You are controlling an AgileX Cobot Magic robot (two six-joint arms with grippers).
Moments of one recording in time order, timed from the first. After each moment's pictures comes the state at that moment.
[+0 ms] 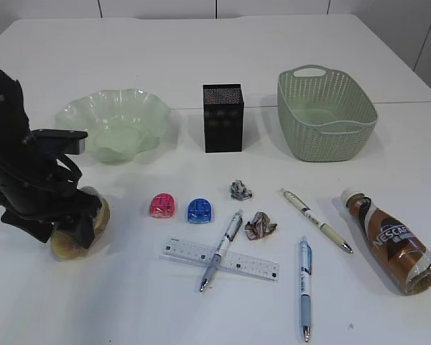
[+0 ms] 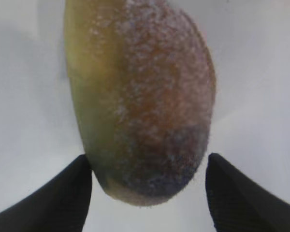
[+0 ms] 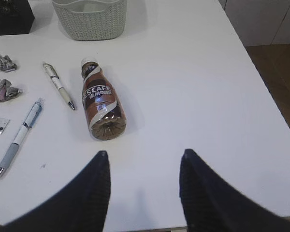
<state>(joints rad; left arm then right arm) -0.28 1.86 -1.09 -0.13 0.76 -0.03 0.02 -0.02 -0.49 -0.12 1.15 0.08</state>
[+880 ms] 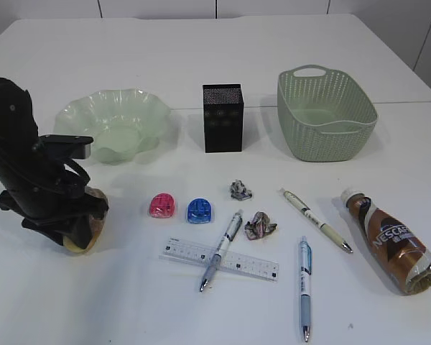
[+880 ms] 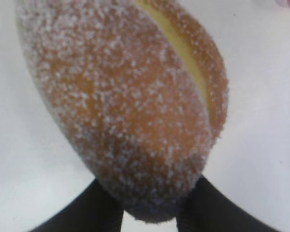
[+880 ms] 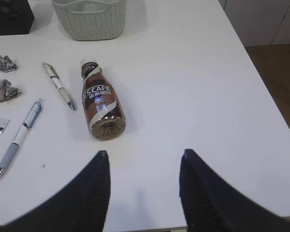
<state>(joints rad) -0.28 1.91 -1.10 -0.14 0.72 -0.03 0.02 -0.02 -0.49 -0.12 1.15 0.08</state>
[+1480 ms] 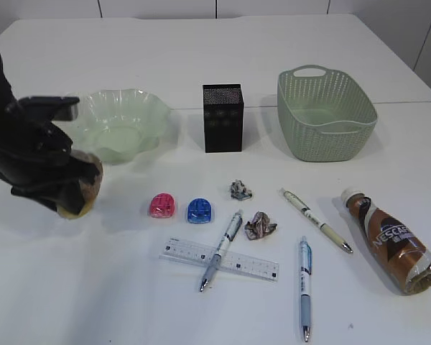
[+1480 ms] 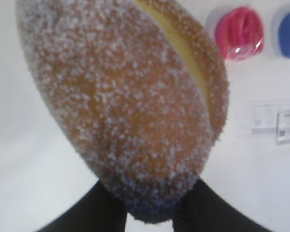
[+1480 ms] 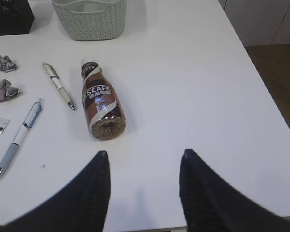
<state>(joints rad) -0.28 1.75 -1.13 -0.15 0.78 -0.03 0.02 -0.02 -0.49 -0.12 1.15 0.08</state>
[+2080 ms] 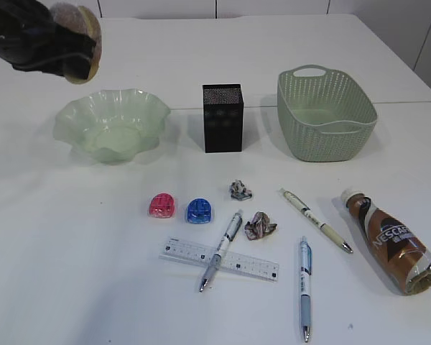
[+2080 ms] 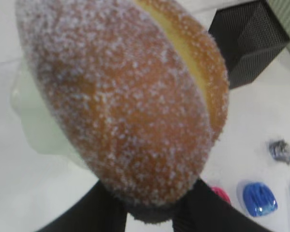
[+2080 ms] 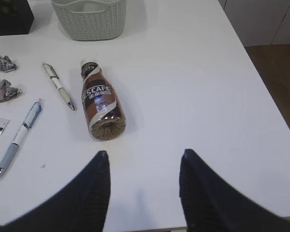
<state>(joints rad) -0.28 1.65 -1.36 -0.06 0.55 -0.03 0.02 -0.02 -0.49 -0.12 1.15 0.08</state>
